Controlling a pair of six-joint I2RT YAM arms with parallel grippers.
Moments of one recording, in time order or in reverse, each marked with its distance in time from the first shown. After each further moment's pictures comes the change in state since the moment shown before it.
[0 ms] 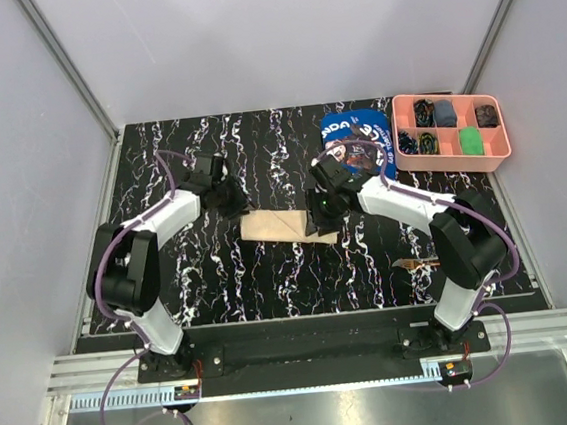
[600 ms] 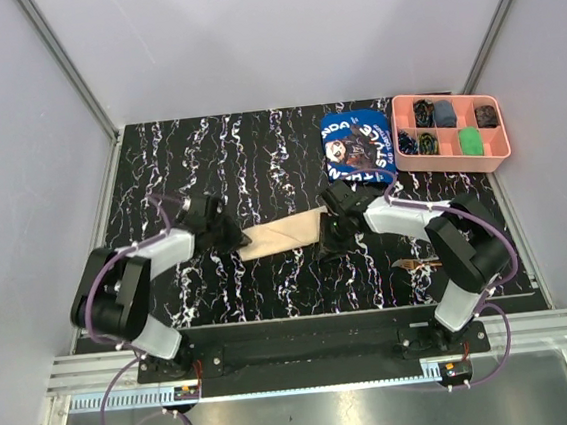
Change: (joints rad) left arm -0.010 -0.101 -0.352 0.219 -0.032 -0.149; right arm -0.002 -0.026 -0.211 0.148 -0.060 0.176
